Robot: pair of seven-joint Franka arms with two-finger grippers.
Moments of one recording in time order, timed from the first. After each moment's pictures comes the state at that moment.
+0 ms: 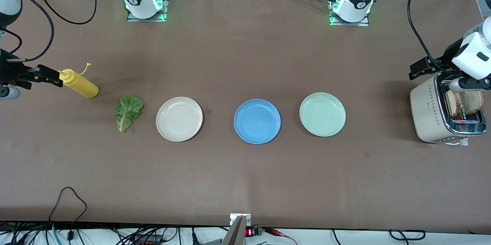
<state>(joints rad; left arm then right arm) 0.17 0.05 -0.17 -1.65 0.00 1.64 -0.05 -0.01 0.13 -0.09 -1.62 0.01 1.71 -0.19</state>
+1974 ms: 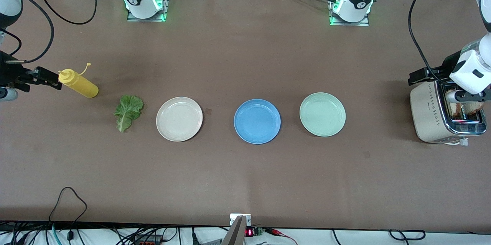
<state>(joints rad) 0.21 0.13 -0.17 -1.64 0.00 1.63 -0.05 -0.01 0.14 -0.09 -1.62 0.01 1.75 -0.19</state>
